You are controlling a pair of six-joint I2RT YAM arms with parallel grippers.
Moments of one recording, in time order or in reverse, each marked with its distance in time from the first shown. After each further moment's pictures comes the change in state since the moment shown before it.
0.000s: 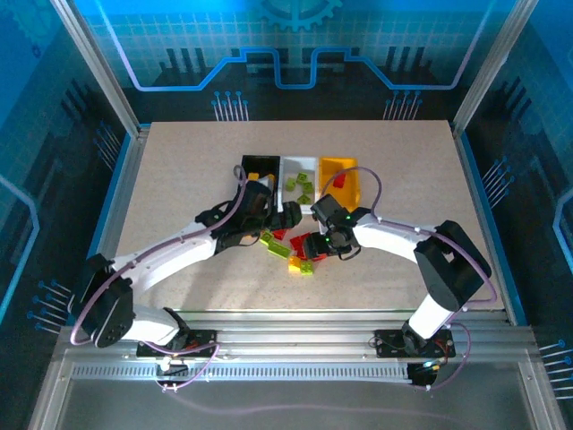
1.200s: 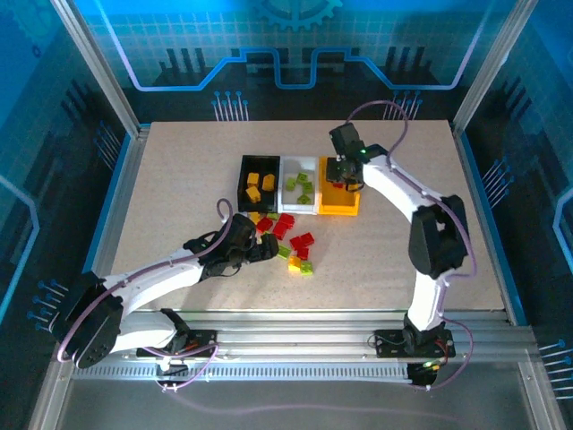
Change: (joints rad) left arm 0.008 -0.135 -0.309 0.011 -0.033 -0.052; right arm -0.277 0.283 0.654 -0.171 0.217 -0.034
